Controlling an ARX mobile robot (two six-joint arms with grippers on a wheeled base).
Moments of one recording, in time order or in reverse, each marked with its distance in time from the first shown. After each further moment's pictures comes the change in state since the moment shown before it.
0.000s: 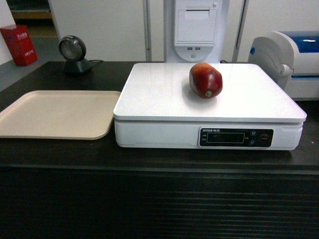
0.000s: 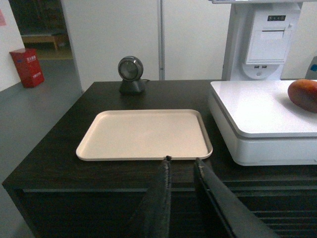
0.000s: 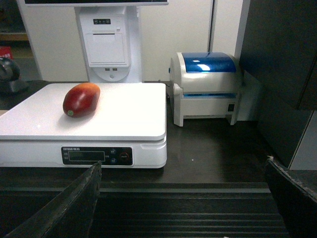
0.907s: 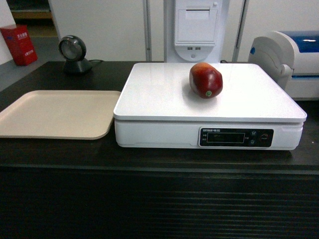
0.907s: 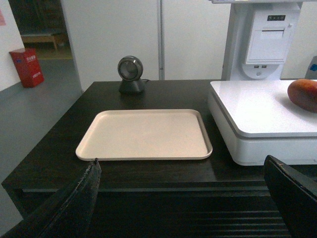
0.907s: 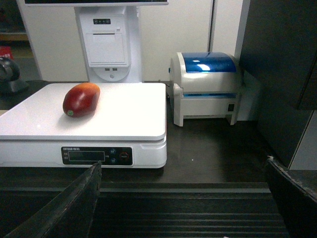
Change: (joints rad) left arm 0.000 0.000 0.000 0.000 0.000 0.000; right arm 0.000 0.000 0.000 0.000 0.000 0.000
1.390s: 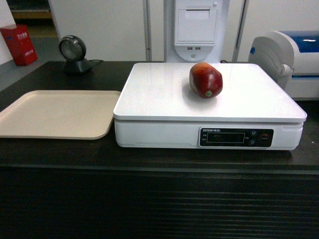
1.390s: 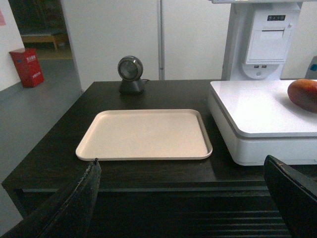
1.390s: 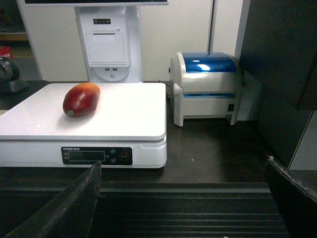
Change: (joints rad) left arm 0.000 0.000 0.000 0.000 0.000 0.000; right arm 0.000 0.000 0.000 0.000 0.000 0.000
